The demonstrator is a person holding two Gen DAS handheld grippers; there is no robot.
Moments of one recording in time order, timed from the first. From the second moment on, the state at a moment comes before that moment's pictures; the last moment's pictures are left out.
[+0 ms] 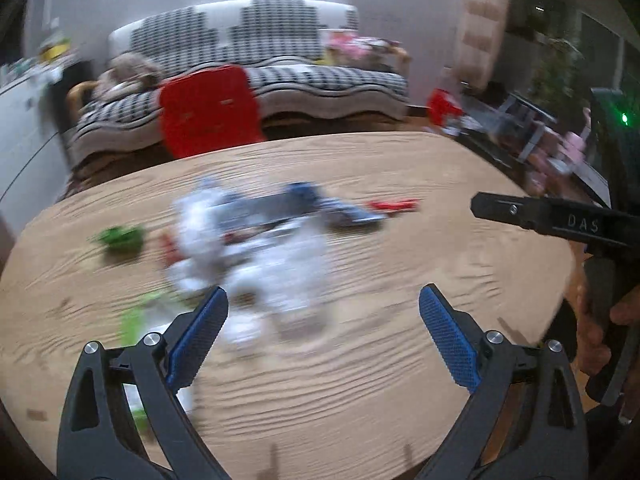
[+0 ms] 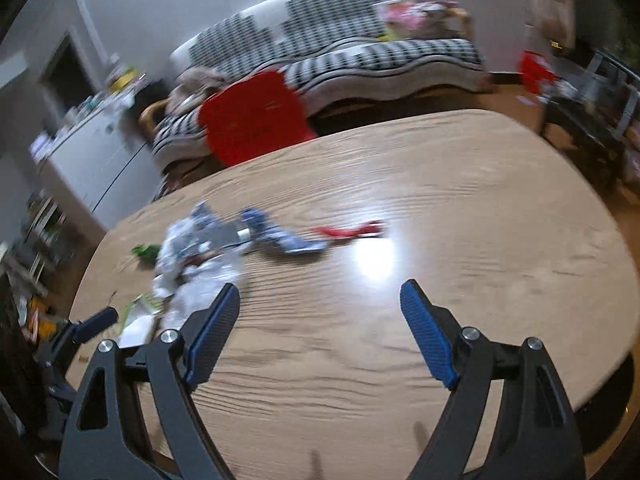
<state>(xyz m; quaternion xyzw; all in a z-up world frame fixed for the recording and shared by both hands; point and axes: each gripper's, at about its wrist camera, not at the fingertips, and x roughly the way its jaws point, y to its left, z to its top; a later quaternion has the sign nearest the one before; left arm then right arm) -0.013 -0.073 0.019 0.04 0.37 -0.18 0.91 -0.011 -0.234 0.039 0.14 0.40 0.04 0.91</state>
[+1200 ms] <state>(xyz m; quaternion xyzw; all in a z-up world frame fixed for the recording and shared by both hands) 0.031 0.035 -0.066 0.00 0.46 -0.08 0.88 0.088 -0.057 -0.052 0.04 0.49 0.13 0.86</state>
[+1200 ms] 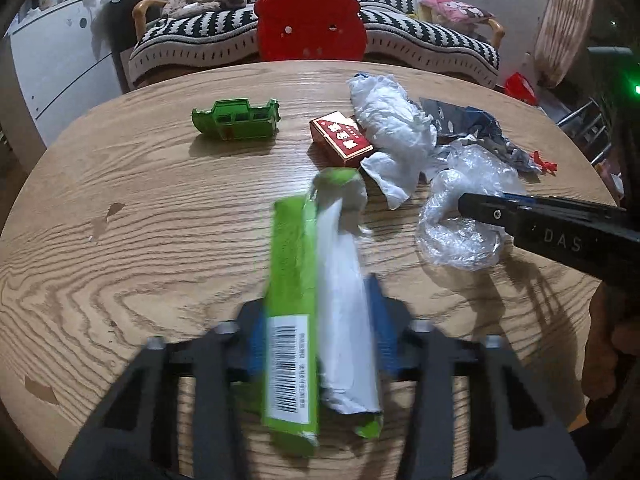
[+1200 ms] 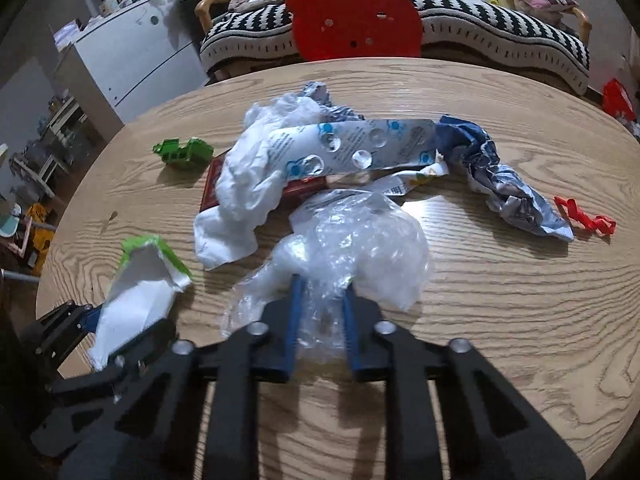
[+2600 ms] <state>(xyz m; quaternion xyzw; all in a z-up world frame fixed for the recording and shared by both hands) -0.021 -0.264 -0.008 0.07 0.40 -0.28 0.87 -0.117 -0.393 0.042 0.15 0.37 -0.09 0.91</state>
